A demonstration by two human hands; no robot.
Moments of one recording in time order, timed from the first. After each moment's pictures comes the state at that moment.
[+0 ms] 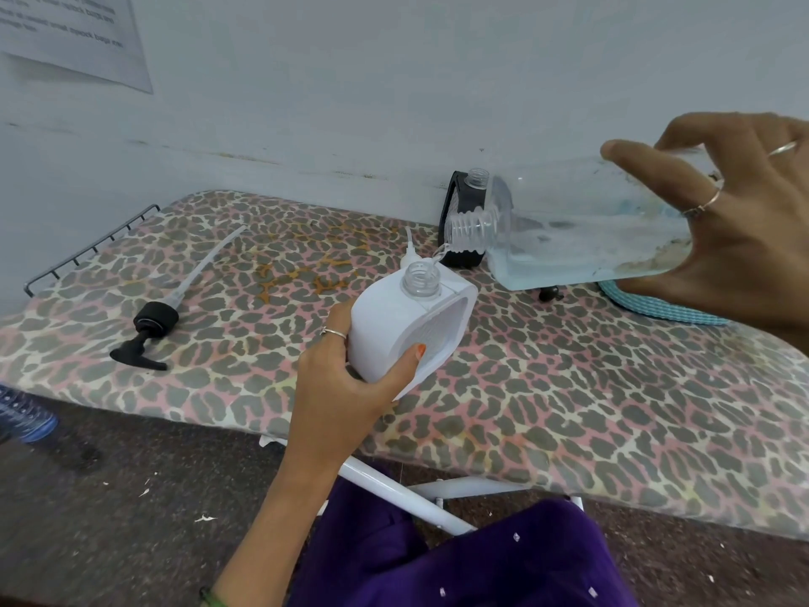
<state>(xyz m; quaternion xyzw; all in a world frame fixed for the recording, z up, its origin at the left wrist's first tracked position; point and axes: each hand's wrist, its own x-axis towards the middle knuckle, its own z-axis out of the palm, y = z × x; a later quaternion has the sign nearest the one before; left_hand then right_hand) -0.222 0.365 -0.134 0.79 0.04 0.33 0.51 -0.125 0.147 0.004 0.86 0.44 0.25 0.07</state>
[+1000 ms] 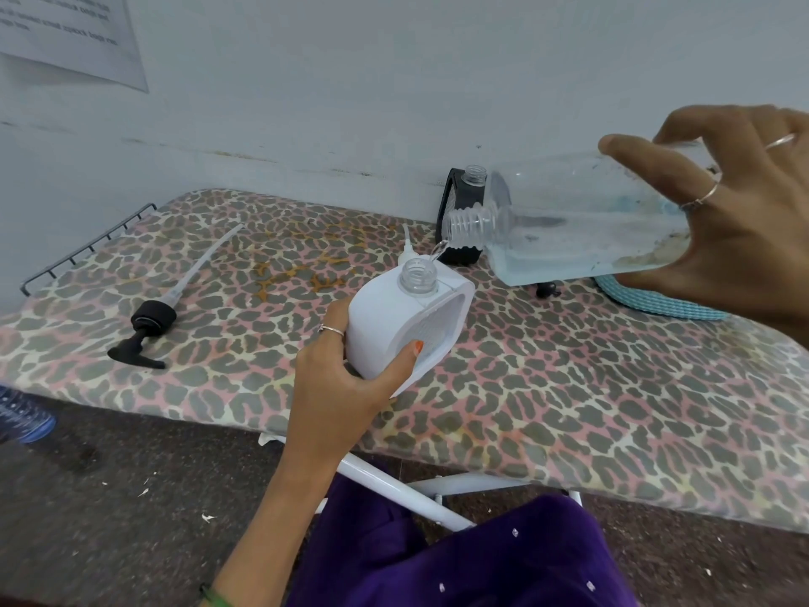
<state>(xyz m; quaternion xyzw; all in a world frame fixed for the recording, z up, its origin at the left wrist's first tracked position) -0.221 0.366 -0.136 0.79 0.04 0.33 0.51 -0.104 0.104 0.009 0.83 0.39 0.39 0.04</state>
